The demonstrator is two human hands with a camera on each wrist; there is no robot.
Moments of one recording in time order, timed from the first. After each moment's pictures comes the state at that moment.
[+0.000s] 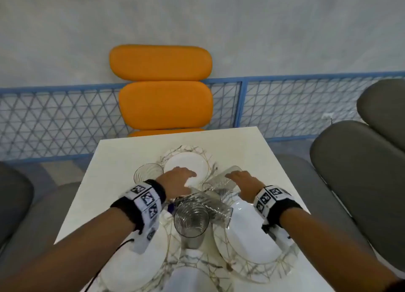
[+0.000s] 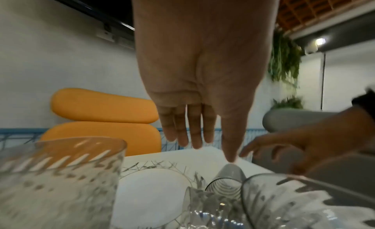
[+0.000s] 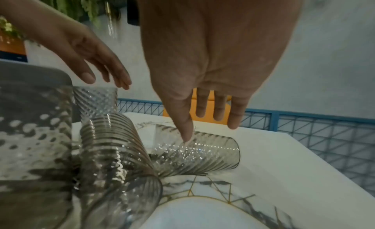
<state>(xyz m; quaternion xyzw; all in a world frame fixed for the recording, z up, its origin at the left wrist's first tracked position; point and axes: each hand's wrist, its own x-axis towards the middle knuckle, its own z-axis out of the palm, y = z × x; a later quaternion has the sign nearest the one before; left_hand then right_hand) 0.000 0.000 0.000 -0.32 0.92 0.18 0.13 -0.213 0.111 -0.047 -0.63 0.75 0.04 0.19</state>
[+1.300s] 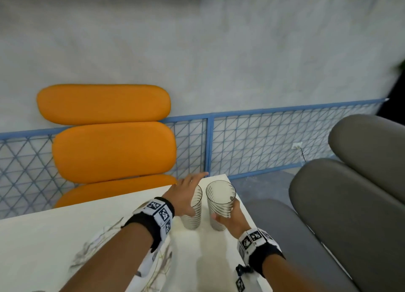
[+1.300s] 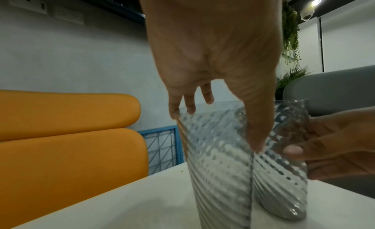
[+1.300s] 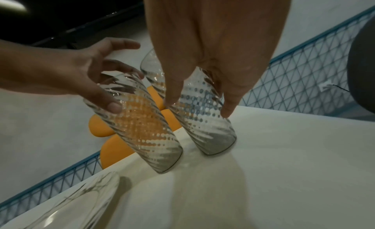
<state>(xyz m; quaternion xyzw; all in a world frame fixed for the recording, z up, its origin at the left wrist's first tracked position) -0.255 -0.127 -0.036 -0.24 0.96 0.16 0.01 -0.387 -0.005 -0.128 -0.26 0.75 -0.53 0.30</state>
